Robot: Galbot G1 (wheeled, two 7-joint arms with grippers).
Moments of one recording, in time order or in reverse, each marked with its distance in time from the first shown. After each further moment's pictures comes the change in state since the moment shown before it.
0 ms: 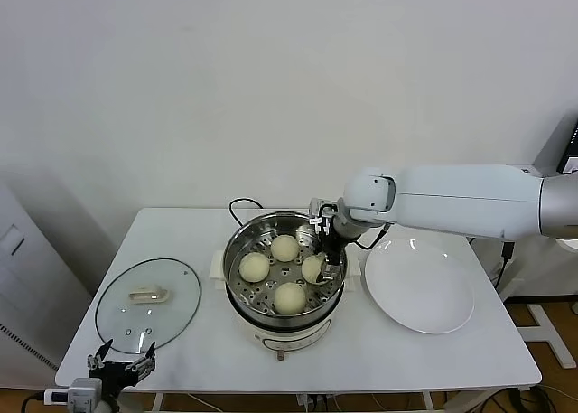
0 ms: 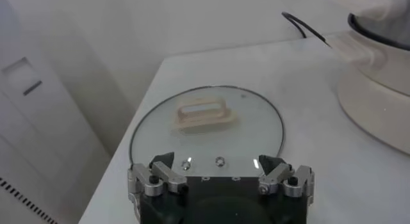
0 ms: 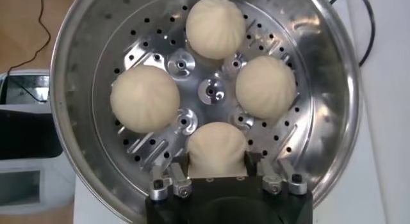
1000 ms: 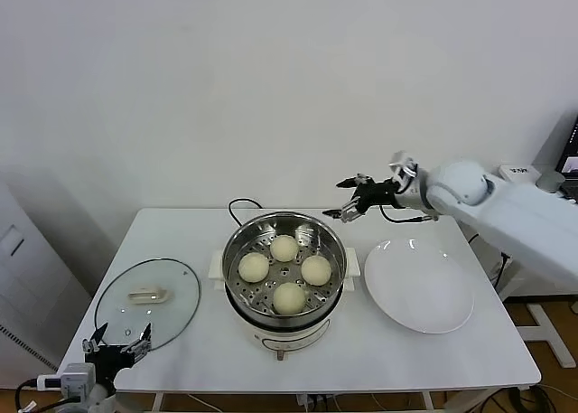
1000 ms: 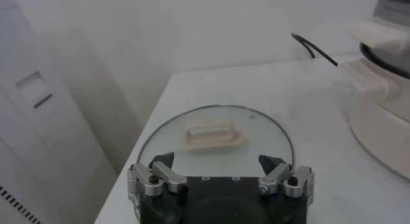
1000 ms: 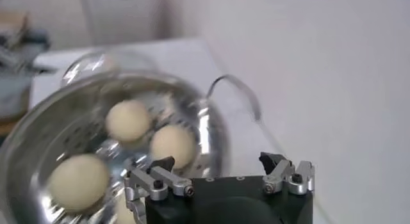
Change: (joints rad) left arm -0.056 -0.022 -0.034 -0.006 -0.016 -0.004 0.007; right arm -0.573 -0.410 0.833 -0.029 0.036 0.254 0.185
